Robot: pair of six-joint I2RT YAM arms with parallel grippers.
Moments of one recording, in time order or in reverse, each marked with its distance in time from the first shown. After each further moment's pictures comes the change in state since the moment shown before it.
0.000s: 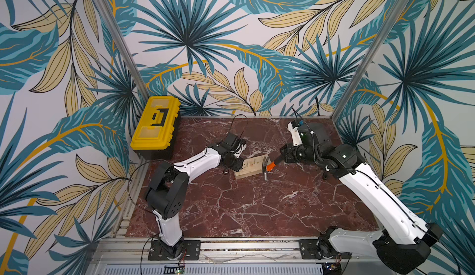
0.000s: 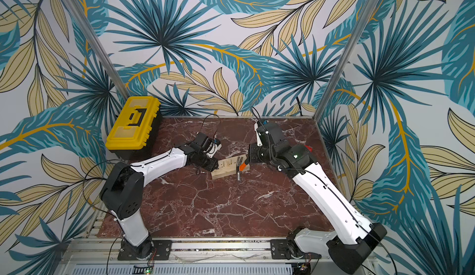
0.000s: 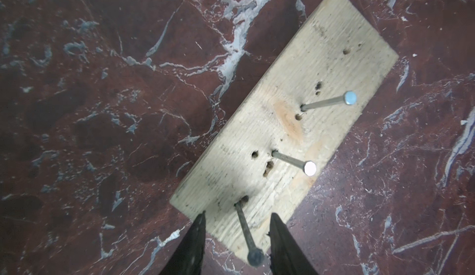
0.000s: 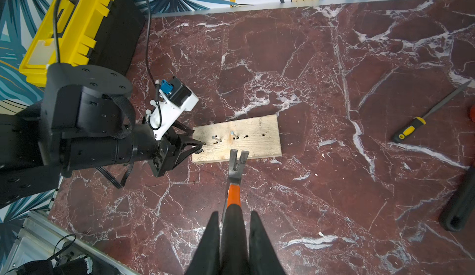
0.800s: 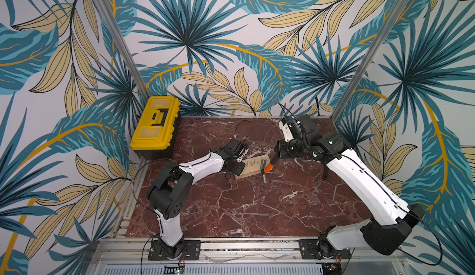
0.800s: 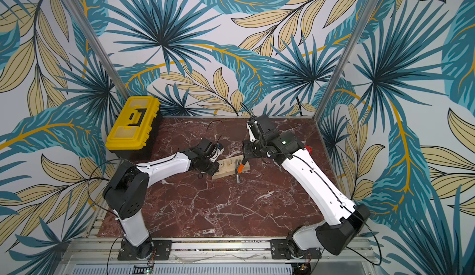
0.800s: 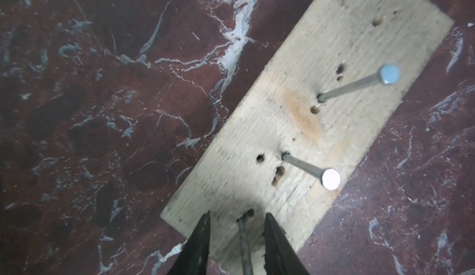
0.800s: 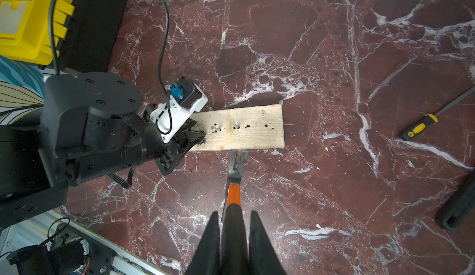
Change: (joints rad) left arm -0.044 0.012 -0.074 0.099 -0.101 0.037; right arm -0.002 0.174 0.157 -0.119 -0.045 -0.044
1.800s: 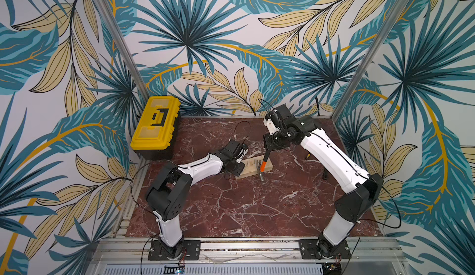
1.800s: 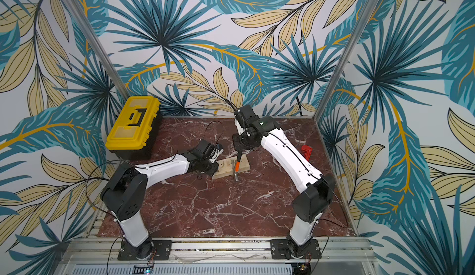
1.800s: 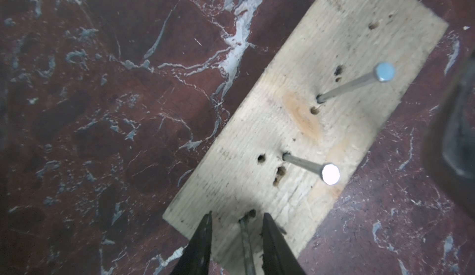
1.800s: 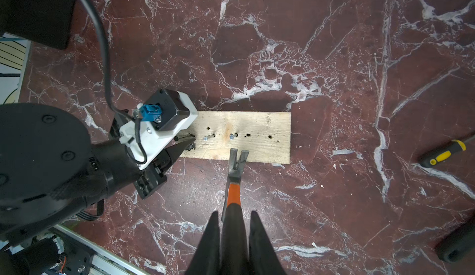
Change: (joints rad) left arm 0.000 -0.021 -0.044 0.051 -0.003 0.007; right arm -0.028 0.322 0.250 -0.097 -0.048 -0.111
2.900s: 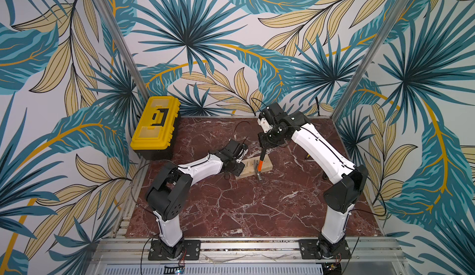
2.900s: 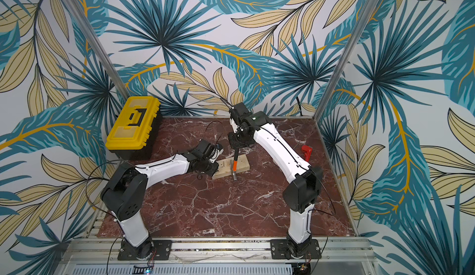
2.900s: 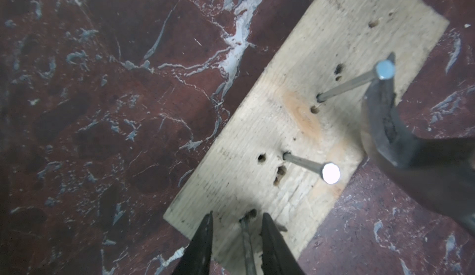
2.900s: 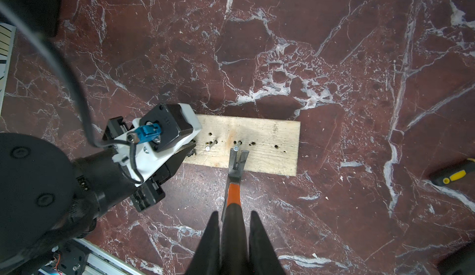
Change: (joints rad) left arm 0.000 0.000 0.000 -0.001 0.000 0.008; right arm 0.000 0.131 0.130 -0.049 -0.019 -0.033
